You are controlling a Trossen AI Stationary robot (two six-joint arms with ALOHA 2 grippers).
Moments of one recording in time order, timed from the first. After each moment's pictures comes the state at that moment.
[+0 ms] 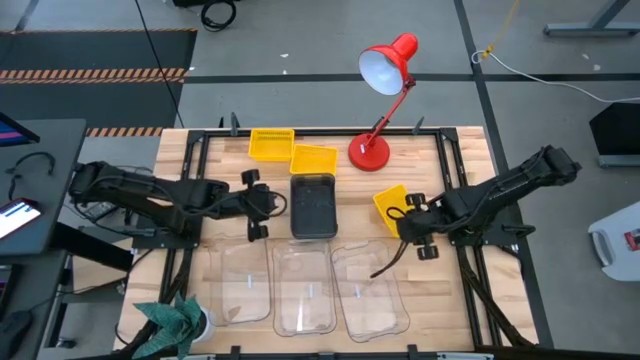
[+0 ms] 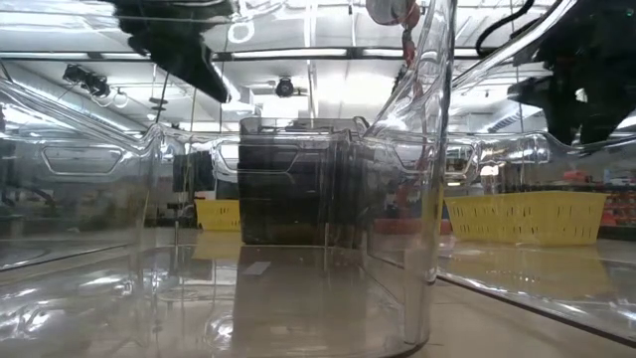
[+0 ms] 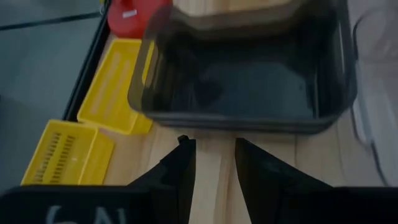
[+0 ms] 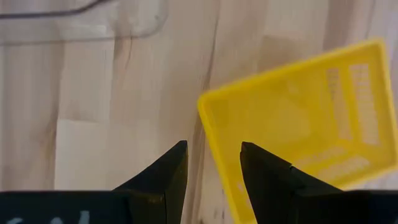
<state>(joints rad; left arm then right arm) -0.13 1.16 0.89 -0.57 -0.45 -0.02 0.33 1.16 0.81 -1.01 0.17 0.19</state>
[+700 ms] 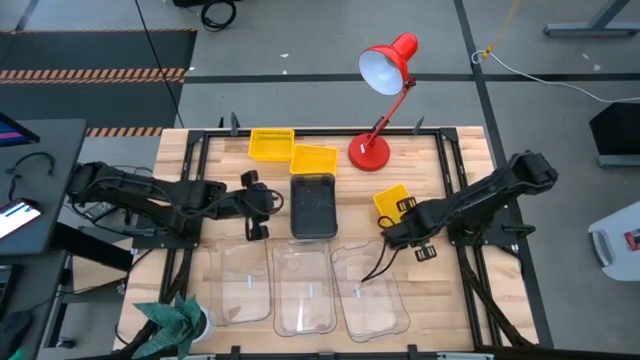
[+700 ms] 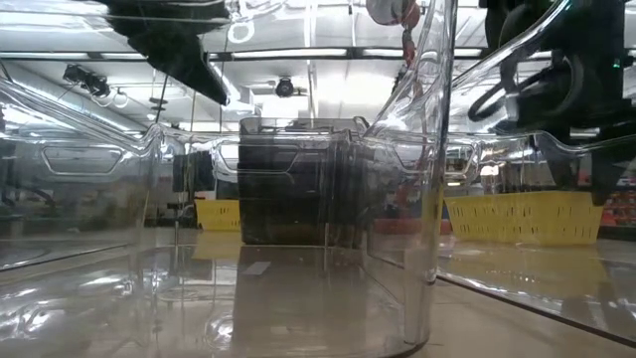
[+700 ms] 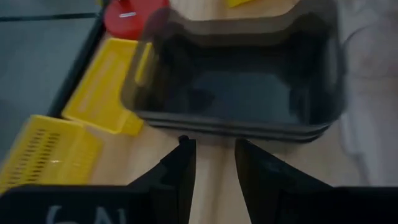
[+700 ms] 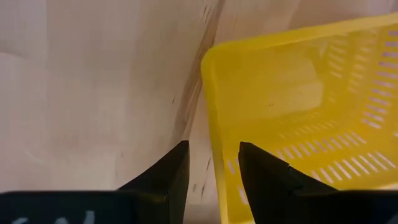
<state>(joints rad) -0.13 1.14 0.85 -0.49 -0.42 -0.09 0.30 1.44 0.82 -1.07 0.17 0.05</state>
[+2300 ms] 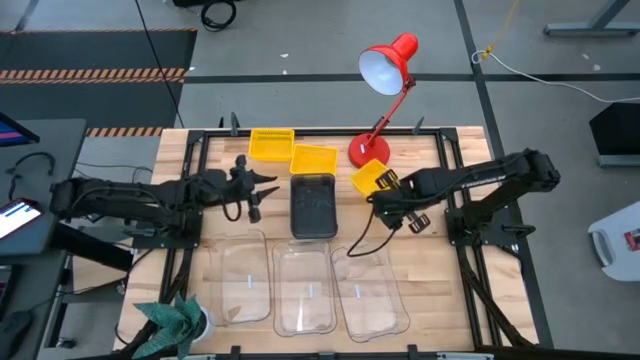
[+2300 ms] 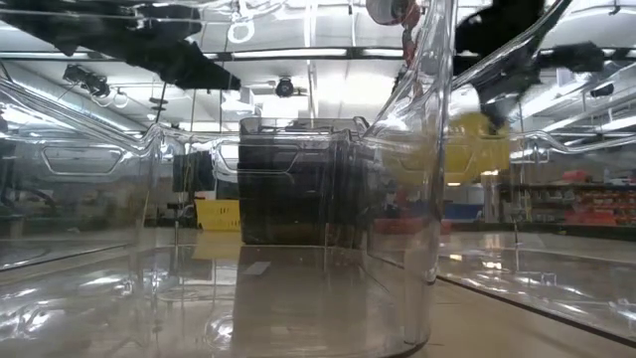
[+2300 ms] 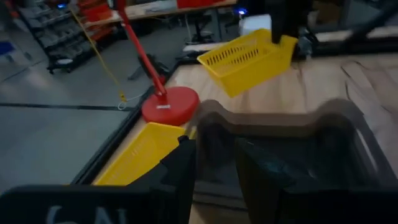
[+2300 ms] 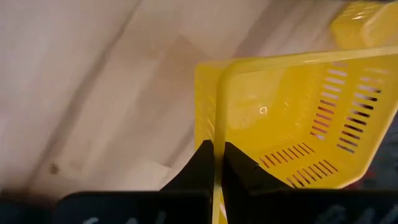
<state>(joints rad) 0.10 0.87 0.47 0.16 -0.26 0.13 0.10 1.41 1.16 -1.22 0.33 -0.53</state>
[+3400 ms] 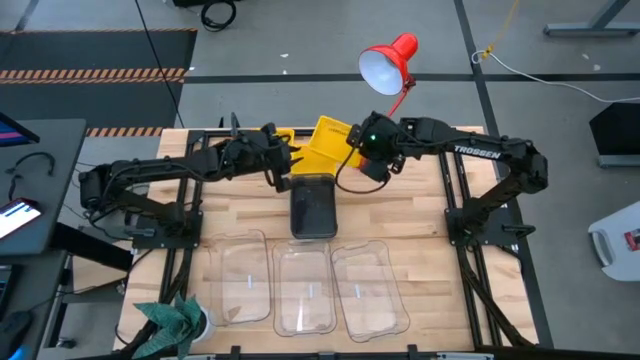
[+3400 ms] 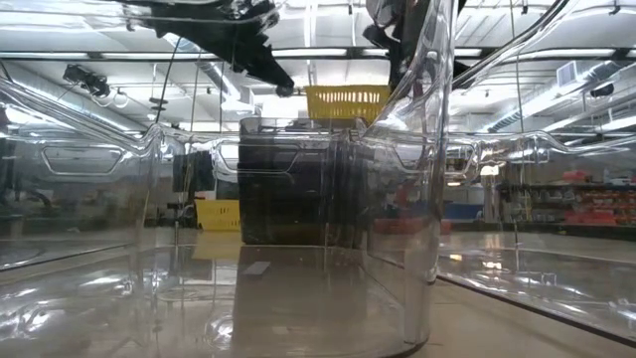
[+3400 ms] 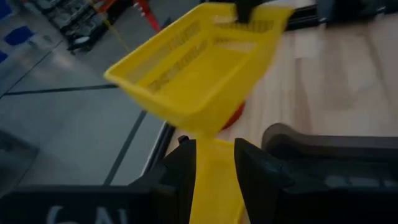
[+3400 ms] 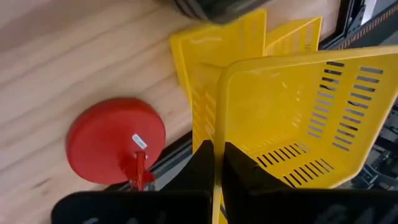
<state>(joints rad) 0.30 1.29 0.97 -0.10 -0.18 0.33 -0.31 1.47 1.41 -0.89 0.22 -1.56</state>
